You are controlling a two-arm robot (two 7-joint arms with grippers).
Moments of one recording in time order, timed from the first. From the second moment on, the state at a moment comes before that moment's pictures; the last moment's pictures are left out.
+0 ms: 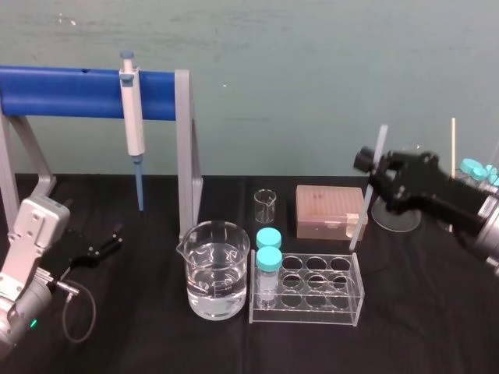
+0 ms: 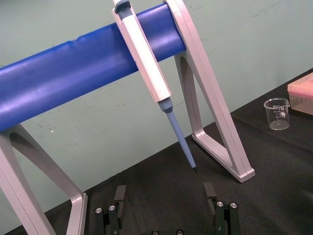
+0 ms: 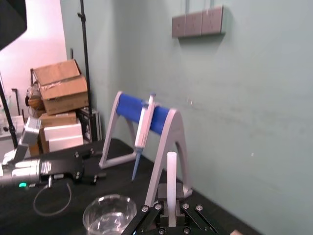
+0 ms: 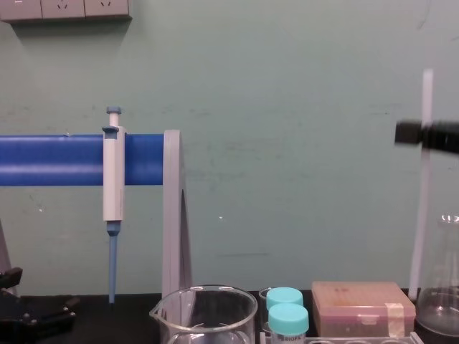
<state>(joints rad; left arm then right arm) -0.20 0.60 0.45 -1.41 -0.25 -0.12 0.03 0.23 0.67 -0.25 -1.72 0.66 0.08 0.57</state>
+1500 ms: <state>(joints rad) -0.20 0.60 0.45 -1.41 -0.25 -0.12 0.03 0.25 0.73 -0.28 -1.73 0.72 0.08 0.53</state>
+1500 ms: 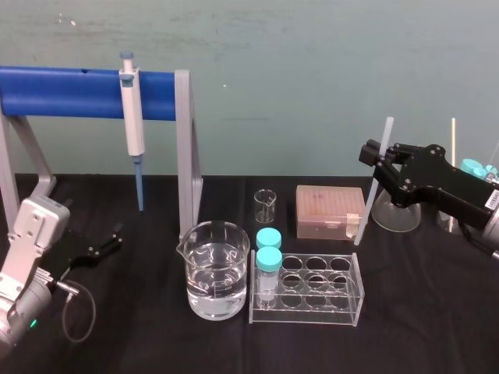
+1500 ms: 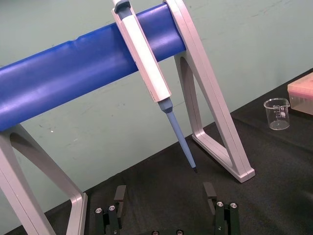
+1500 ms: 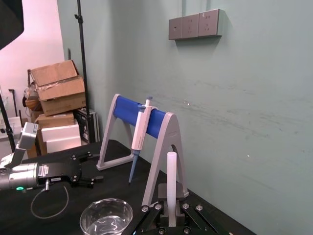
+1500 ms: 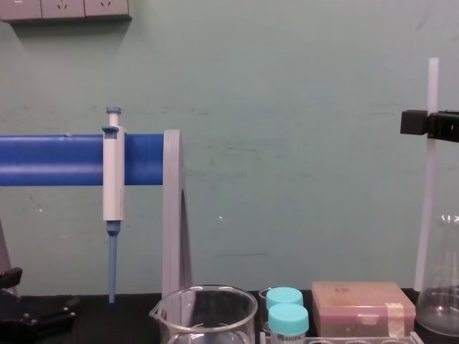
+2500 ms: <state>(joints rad) -0.20 0.60 0.45 -1.41 -0.25 -0.12 0.03 0.28 0.73 -0.31 -1.70 0.72 0.08 0.55</state>
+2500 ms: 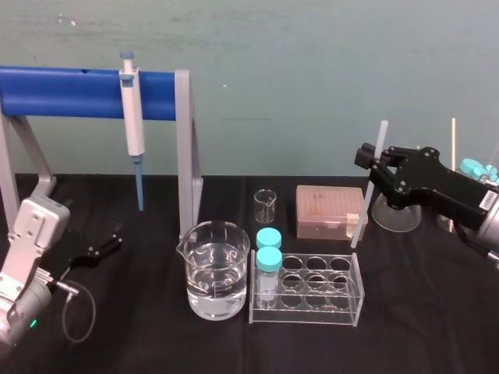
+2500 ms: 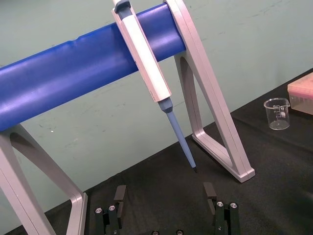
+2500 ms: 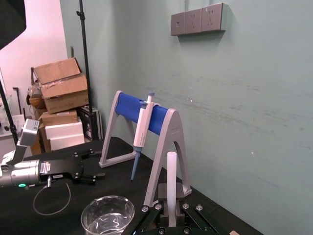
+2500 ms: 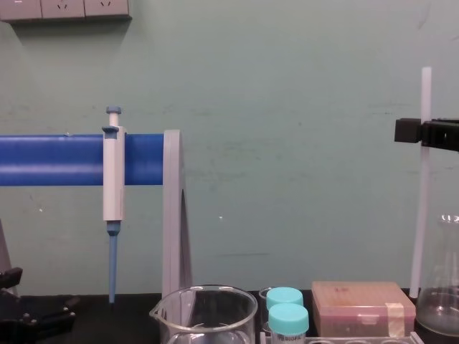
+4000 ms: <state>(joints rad) -0.20 0.60 0.45 -1.41 -0.25 -0.12 0.03 0.23 0.70 -0.35 -1.66 0.65 -0.01 0.59</state>
